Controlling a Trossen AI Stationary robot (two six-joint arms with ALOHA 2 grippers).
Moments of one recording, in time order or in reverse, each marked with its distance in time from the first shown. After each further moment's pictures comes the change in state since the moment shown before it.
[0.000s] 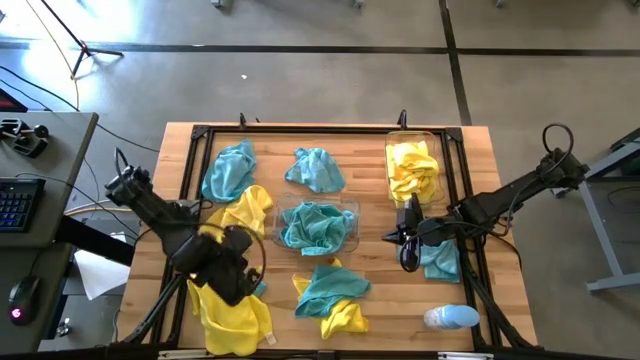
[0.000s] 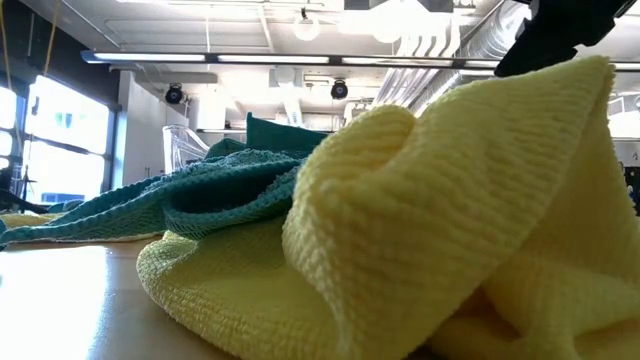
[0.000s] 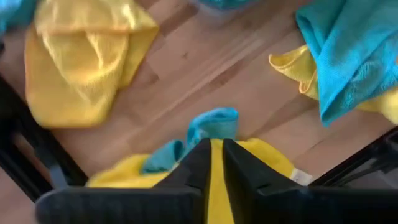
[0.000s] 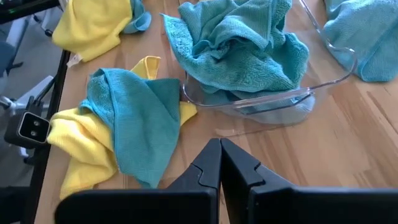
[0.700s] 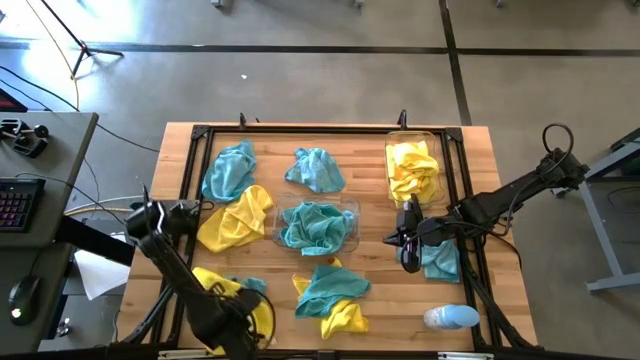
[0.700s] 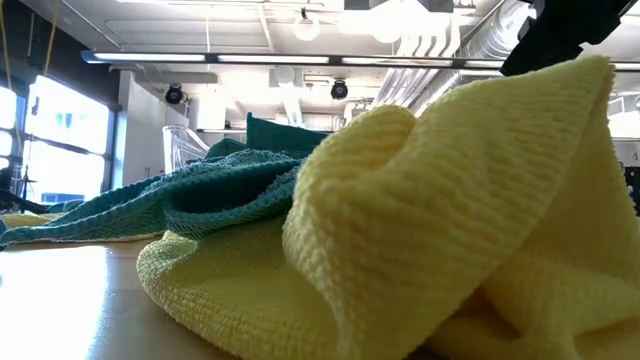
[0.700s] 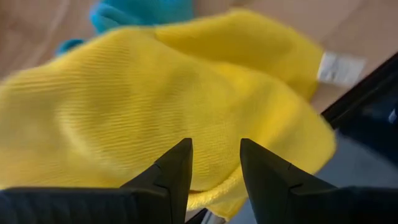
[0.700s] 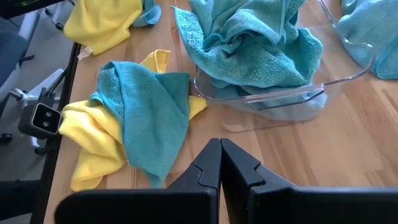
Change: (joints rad) left arm -0.185 0.339 -0.001 0.251 0.246 0.085; right arm 0.000 0.000 0.000 0.001 -0.042 -0.009
